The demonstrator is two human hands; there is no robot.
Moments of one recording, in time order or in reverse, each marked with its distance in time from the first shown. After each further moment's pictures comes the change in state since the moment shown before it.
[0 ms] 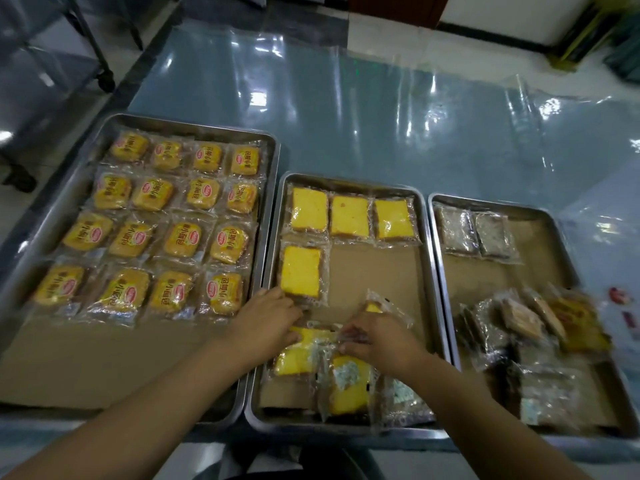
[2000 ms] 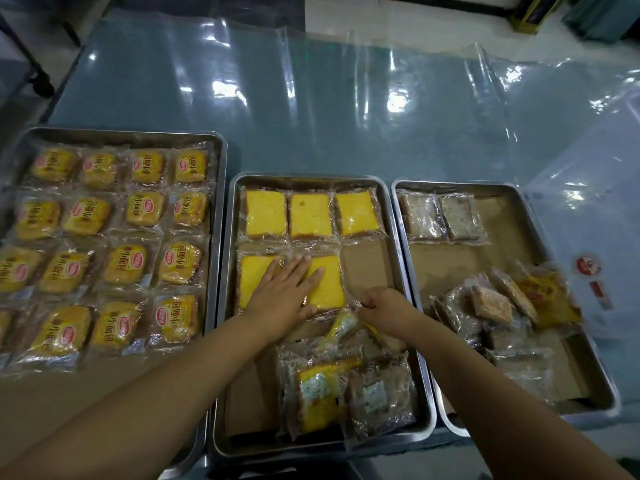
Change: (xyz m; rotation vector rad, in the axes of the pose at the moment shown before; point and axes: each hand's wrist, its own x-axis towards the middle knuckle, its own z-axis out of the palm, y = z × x) left_hand 0.098 0.031 0.006 0.012 -0.007 0.010; right_hand 0.027 0.064 -0.049 0.127 -0.024 0.418
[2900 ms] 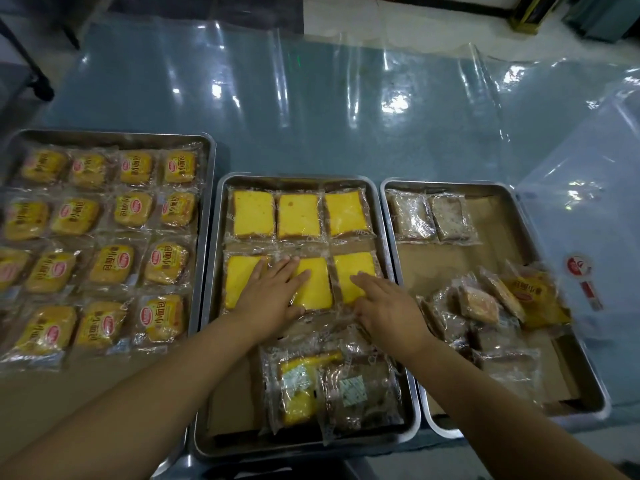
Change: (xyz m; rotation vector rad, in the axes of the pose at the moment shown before) left_hand 0.003 0.010 -0.006 -0.060 -0.002 -0.045; right_hand -0.025 0.024 -0.002 -0.565 0.596 -0.717
